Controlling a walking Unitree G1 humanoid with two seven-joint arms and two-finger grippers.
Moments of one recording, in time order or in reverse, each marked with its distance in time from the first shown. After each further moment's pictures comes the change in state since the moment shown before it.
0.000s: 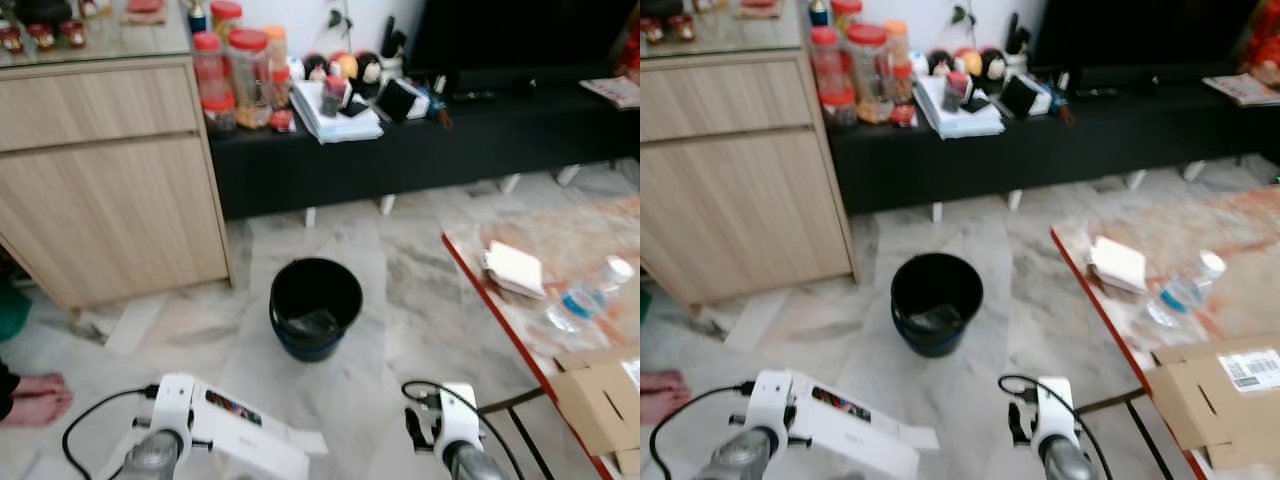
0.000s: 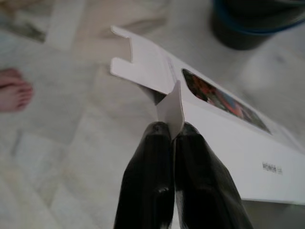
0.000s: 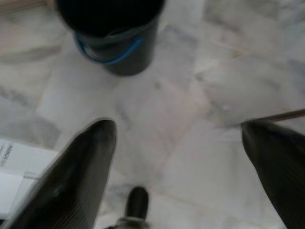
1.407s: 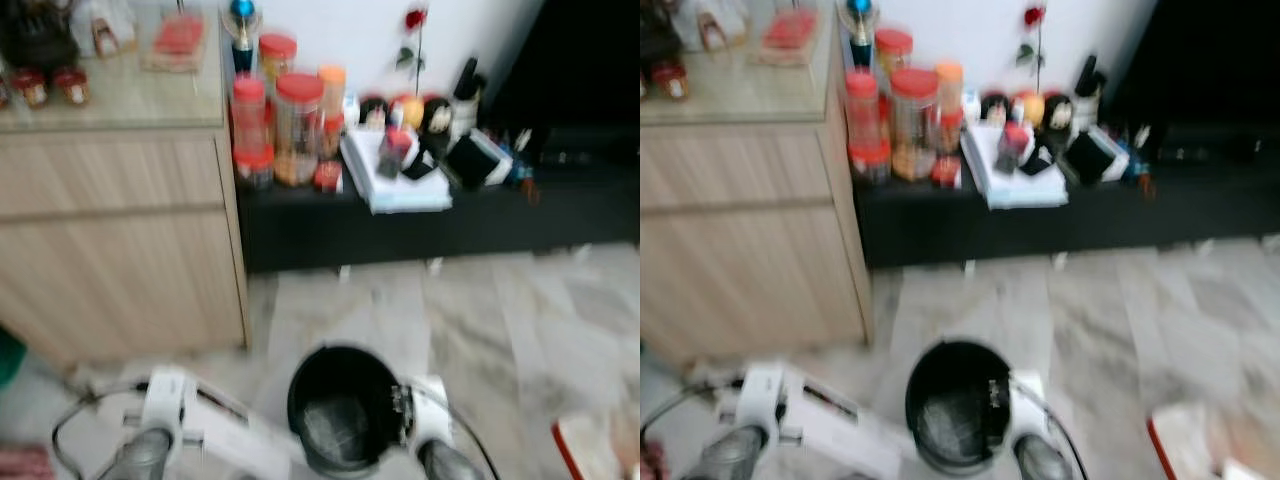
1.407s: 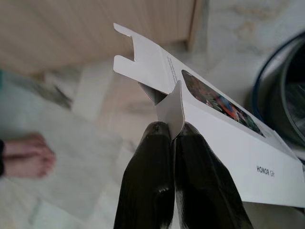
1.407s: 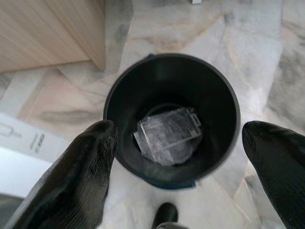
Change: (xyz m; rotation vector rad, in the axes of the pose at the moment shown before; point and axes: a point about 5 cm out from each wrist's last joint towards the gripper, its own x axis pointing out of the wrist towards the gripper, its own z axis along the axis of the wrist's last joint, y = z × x) left arm 0.003 0.007 0.014 0.018 -0.038 0.009; right arm 0.004 0.022 0.008 -0.037 -0.025 0.094
